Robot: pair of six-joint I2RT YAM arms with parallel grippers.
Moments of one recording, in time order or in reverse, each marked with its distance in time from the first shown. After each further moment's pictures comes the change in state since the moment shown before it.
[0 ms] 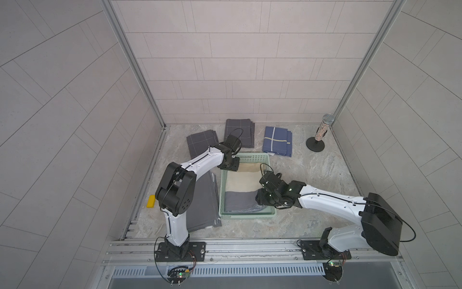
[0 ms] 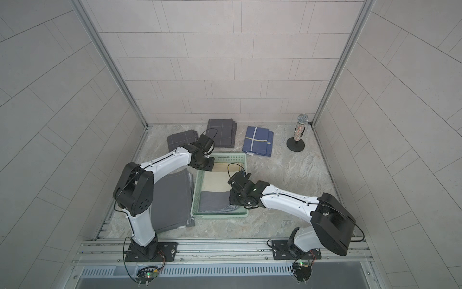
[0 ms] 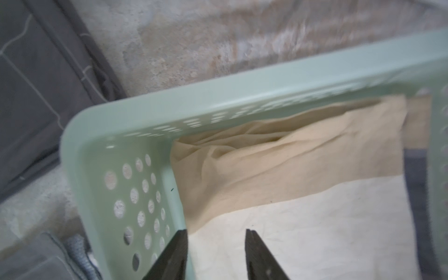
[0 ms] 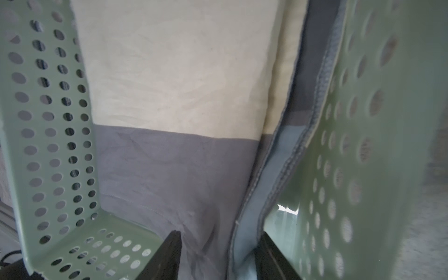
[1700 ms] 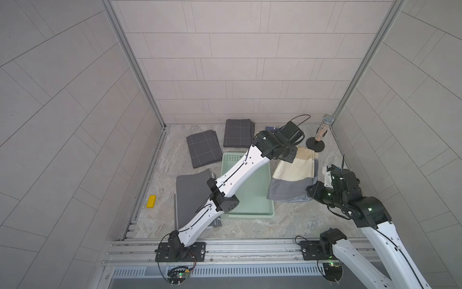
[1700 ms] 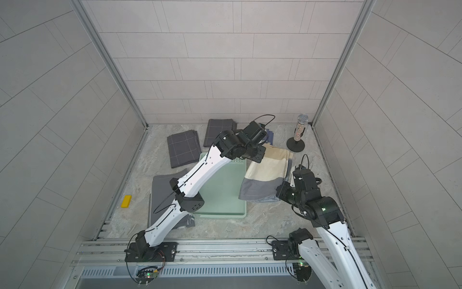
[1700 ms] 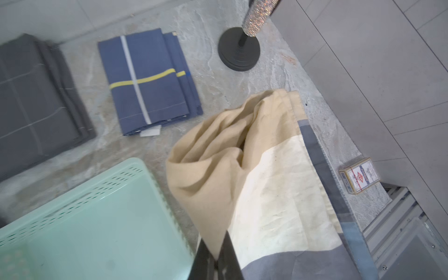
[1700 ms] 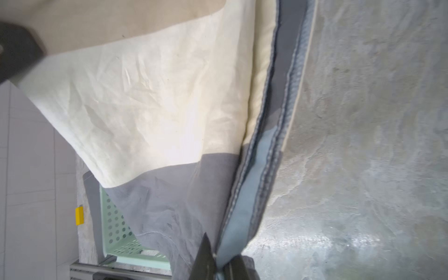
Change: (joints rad) left arm -0.451 0.615 1.677 -0.754 -0.124 -0.105; right arm -0.587 -0.689 0.027 -0.491 -0.140 -0.185
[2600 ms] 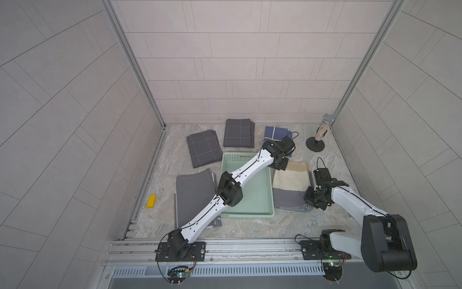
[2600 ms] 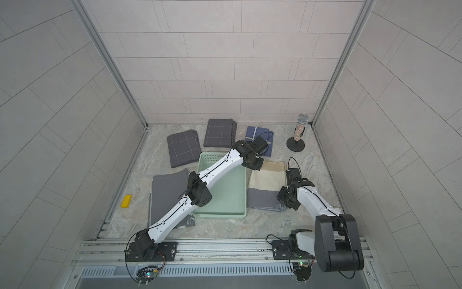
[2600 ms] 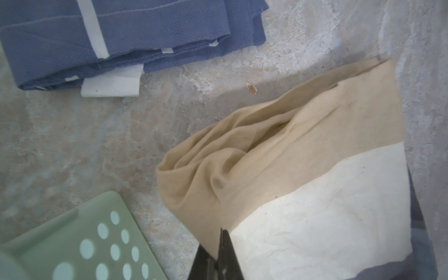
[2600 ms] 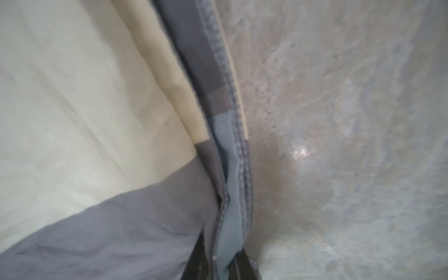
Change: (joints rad) left arm 0.082 0.338 -0.132 0.201 0.135 -0.018; right arm -0.304 0.536 -0.325 0.336 0.040 -0.124
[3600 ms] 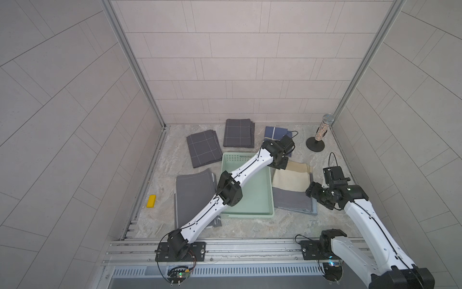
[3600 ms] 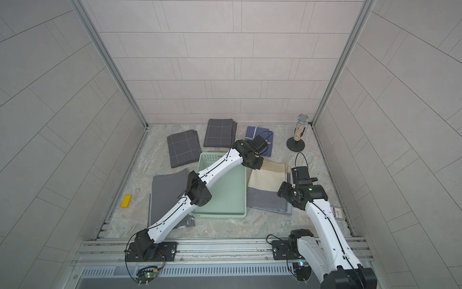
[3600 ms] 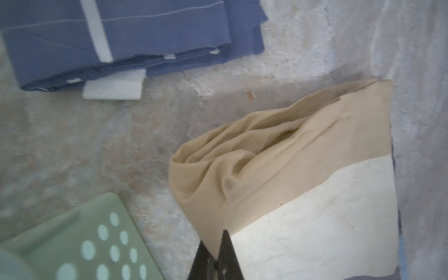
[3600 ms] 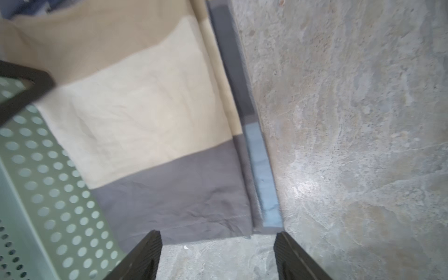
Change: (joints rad) left arm 0.010 -0.011 -0.020 0.013 0.002 -0.023; right arm 0.028 -0.325 0.128 -0.270 0.039 -0.023
